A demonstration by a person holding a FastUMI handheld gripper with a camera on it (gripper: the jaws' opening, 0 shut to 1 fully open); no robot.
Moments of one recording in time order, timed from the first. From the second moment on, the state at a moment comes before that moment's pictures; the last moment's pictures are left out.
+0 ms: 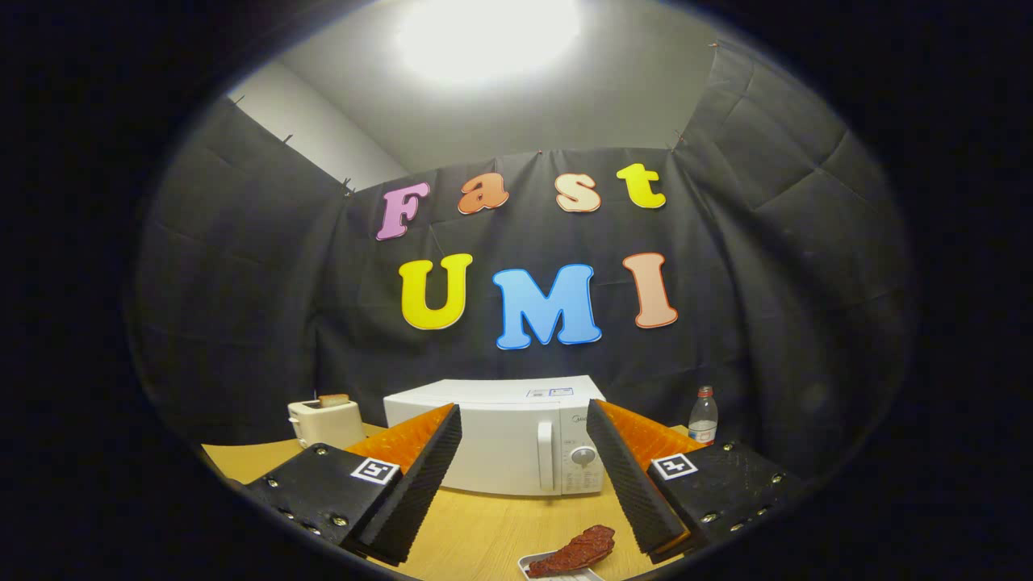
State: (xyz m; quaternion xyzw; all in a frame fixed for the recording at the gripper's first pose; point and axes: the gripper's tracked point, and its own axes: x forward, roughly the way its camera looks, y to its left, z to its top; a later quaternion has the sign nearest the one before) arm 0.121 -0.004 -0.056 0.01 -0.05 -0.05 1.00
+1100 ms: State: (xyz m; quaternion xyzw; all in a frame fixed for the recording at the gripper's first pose) arm 0.330 -0.049 -0.226 0.04 0.09 -0.13 0.99
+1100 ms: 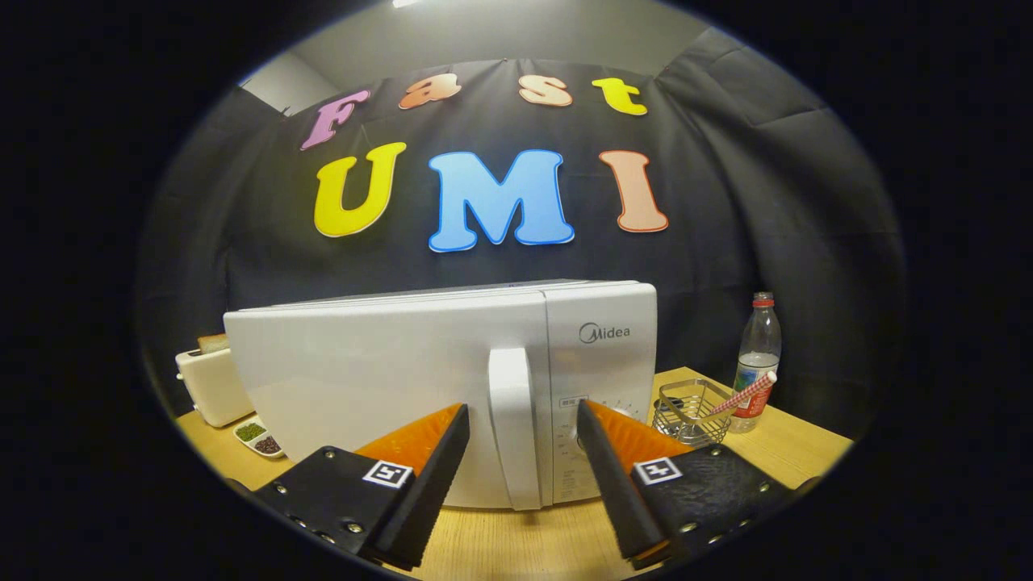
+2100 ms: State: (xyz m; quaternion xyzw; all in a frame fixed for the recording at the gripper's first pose) arm 0.267 -0.009 -0.232 0.04 0.12 -0.09 0.99
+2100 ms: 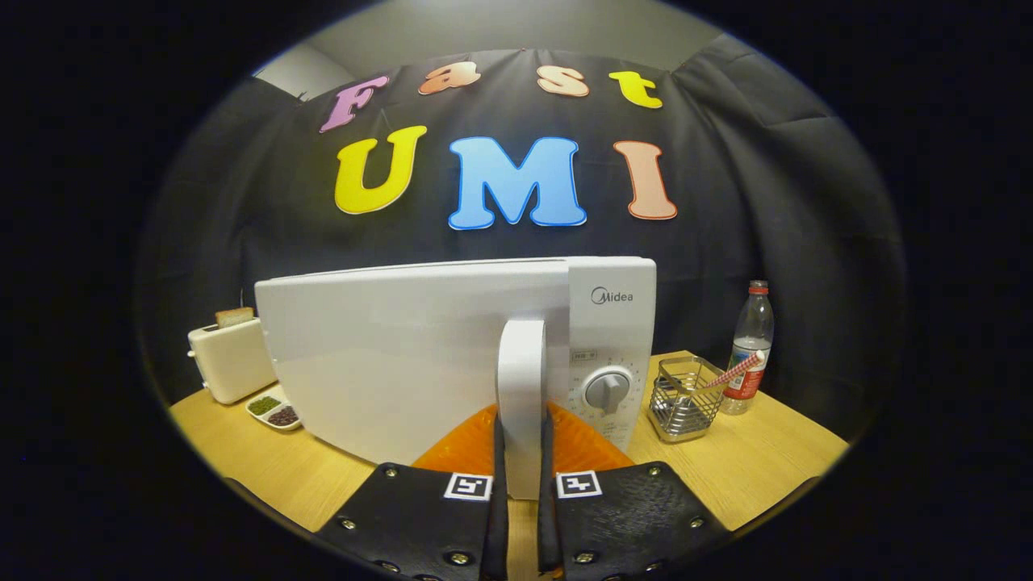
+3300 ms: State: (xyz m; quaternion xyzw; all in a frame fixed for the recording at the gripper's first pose) arm 0.122 0.246 -0.219 -0.02 0.08 0.04 1.00
